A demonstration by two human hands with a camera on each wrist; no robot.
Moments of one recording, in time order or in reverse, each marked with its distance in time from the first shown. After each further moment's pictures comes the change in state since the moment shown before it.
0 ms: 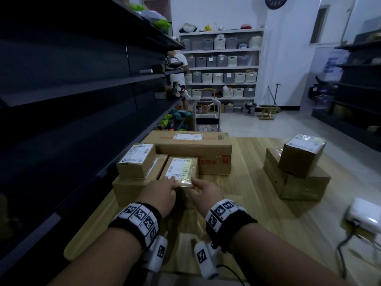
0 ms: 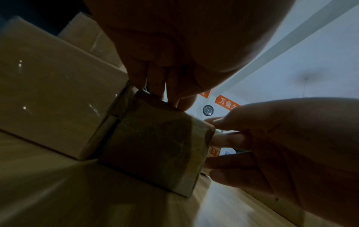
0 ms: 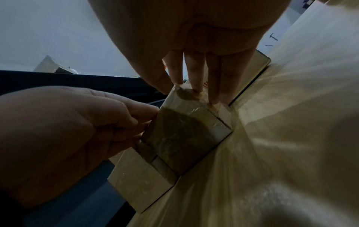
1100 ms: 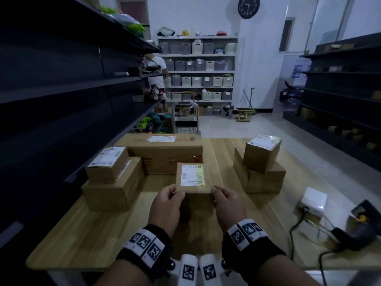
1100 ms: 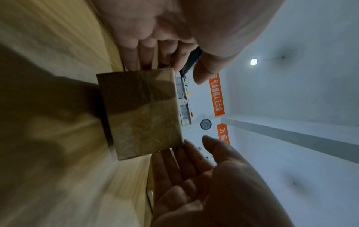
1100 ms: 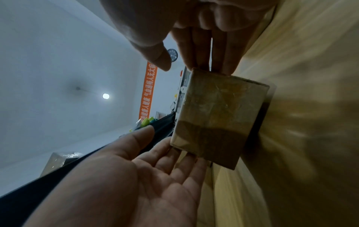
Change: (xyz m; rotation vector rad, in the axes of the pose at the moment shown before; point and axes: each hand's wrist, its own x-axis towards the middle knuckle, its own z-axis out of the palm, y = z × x) left_hand -0.055 0.109 0.045 -1.267 0.126 -0.231; right_hand -0.066 0.053 -0.096 0.393 0.340 0.128
